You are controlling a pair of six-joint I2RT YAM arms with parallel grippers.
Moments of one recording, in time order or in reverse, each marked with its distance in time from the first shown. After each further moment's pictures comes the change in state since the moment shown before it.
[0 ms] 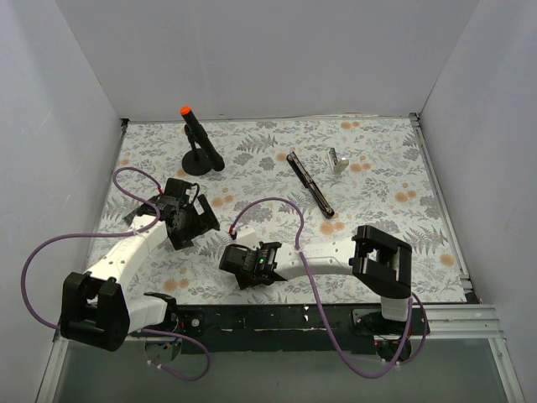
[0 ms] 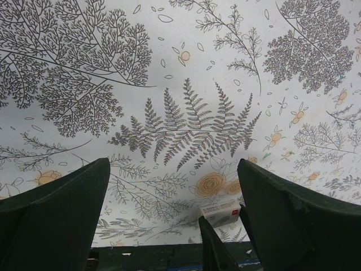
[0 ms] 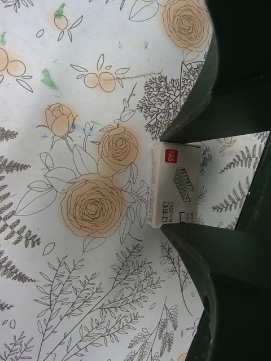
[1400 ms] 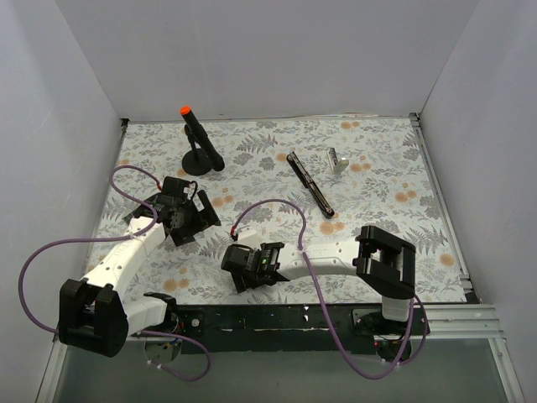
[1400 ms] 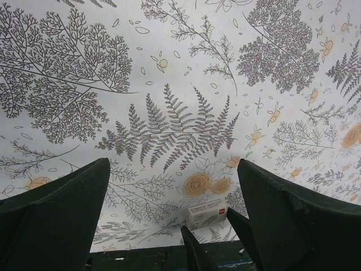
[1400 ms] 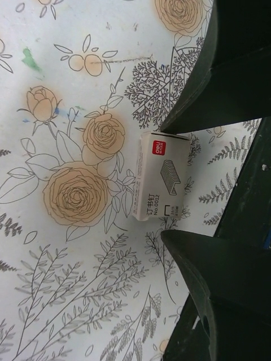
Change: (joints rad) left arm 0.000 -0.035 0.014 0.023 0.020 0.004; right arm 0.000 -0.041 -0.025 0.018 -0.057 0.019
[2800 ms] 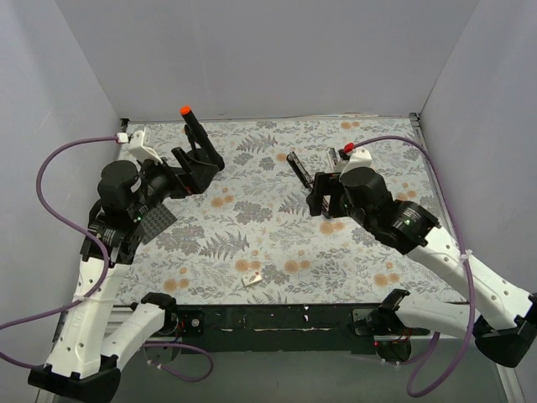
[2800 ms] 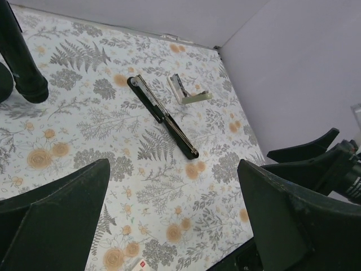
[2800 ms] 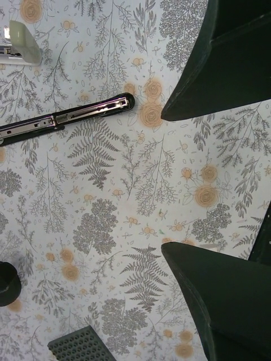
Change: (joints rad) left arm 0.000 -0.327 0.338 0.224 0.193 0.158; right arm -0.552 -0.782 -0.075 -0.136 0.018 -0.367
